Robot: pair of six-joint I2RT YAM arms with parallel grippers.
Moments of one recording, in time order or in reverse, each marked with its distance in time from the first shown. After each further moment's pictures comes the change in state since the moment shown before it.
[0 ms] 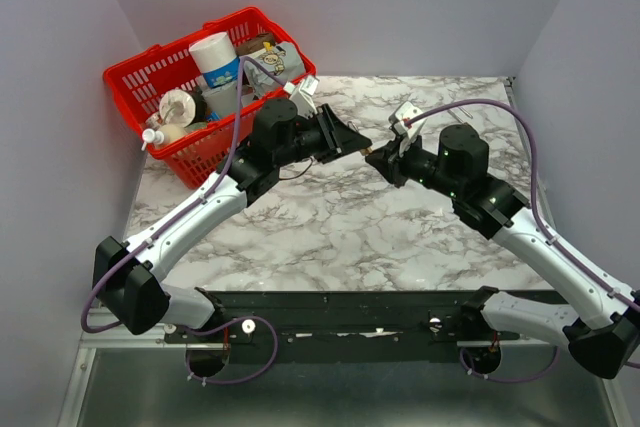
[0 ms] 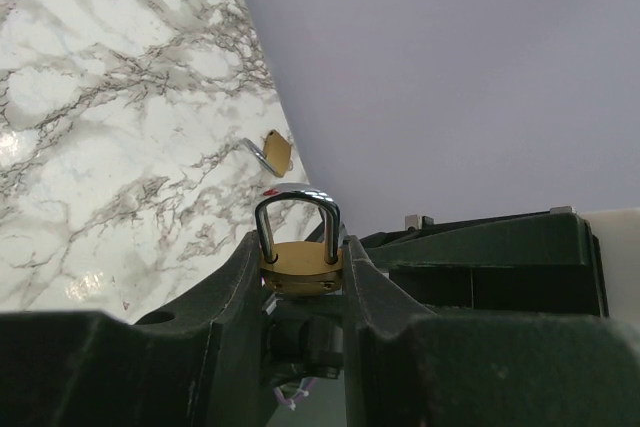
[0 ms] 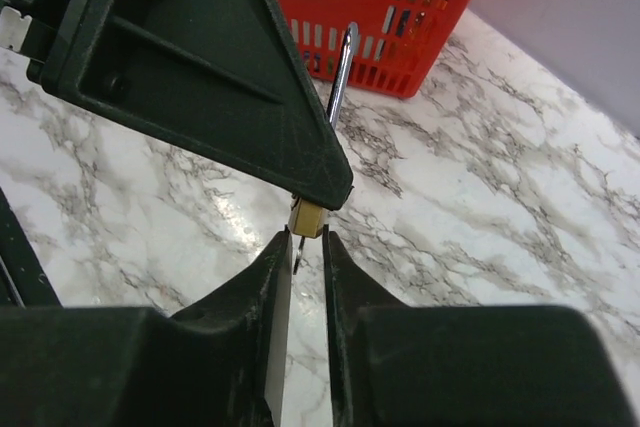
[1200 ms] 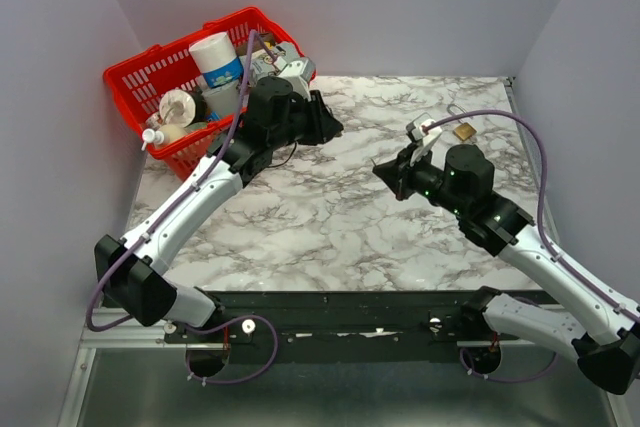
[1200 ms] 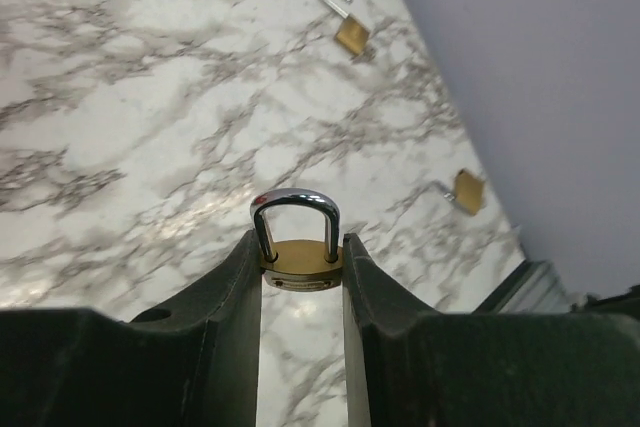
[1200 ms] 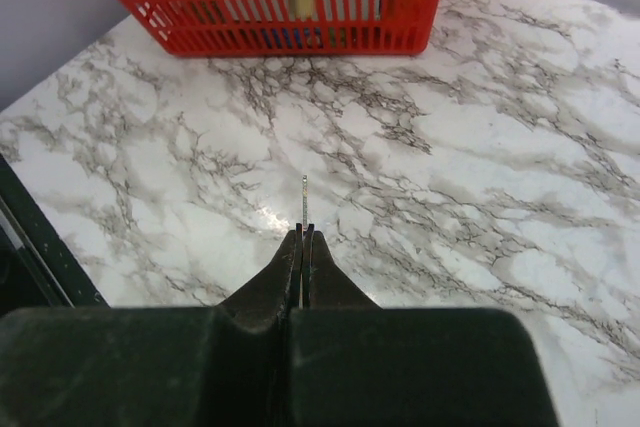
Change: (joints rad) left arm 0.082 0.060 0.186 -0.260 -0.190 0.451; right arm 0.008 -0.098 -0.150 0.049 0.078 0.214
